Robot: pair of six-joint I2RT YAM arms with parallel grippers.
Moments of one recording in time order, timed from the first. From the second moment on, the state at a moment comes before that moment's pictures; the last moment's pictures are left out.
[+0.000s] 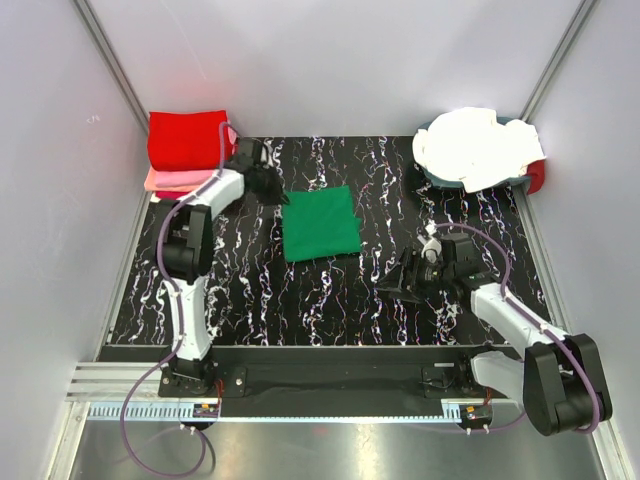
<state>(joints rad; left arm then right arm) -0.24 2.12 1.59 -0.43 0.31 -0.53 0.23 1.11 0.49 -0.21 -0.72 0.65</state>
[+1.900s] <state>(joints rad) 0.09 2.05 2.32 -0.89 0.44 -0.21 0.23 1.36 0.42 0.19 -0.72 0.76</state>
